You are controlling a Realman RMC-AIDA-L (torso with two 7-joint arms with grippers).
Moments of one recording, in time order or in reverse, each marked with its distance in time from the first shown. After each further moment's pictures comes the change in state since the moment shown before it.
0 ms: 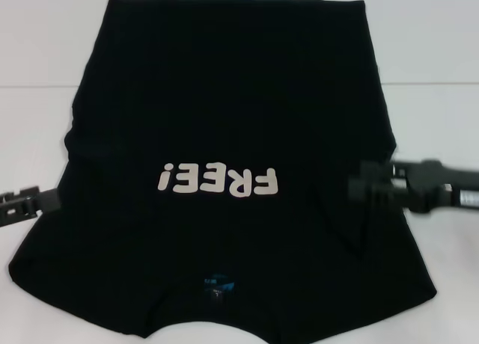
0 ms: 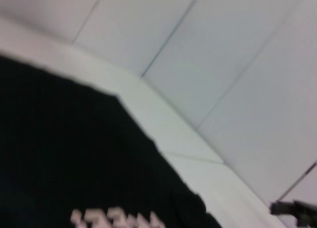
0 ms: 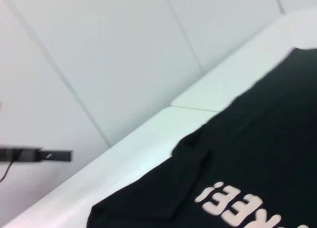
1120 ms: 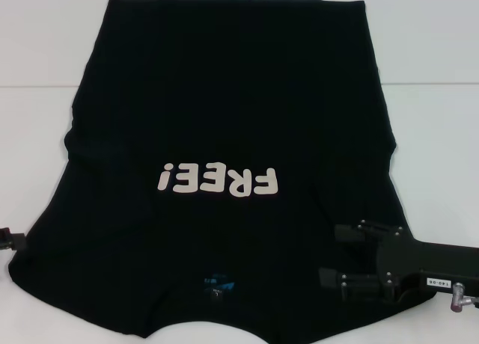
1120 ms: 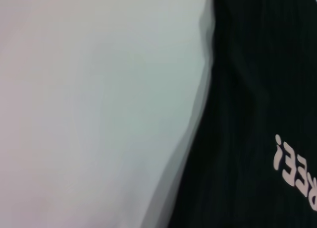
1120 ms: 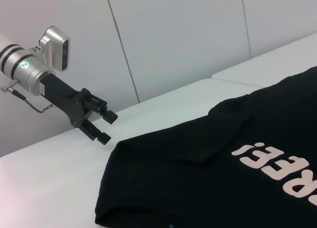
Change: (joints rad) left arm -0.079 0.068 -0.022 -0.056 0.460 -0.253 -0.596; right arm -0.076 0.069 -0.014 0.162 -0.041 0.038 -0.474
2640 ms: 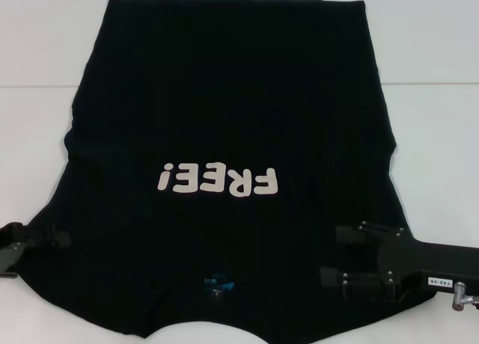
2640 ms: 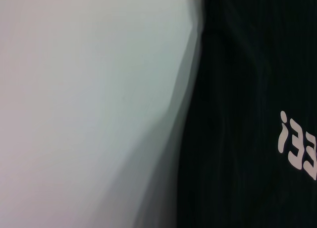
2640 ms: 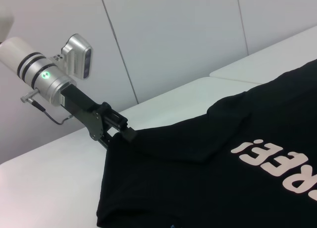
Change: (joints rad) left arm -0.089 -0.001 0.093 -0.135 0.035 -0.116 -0.024; right arm 0.003 -0.006 0.002 0.011 0.001 -0.002 0.034
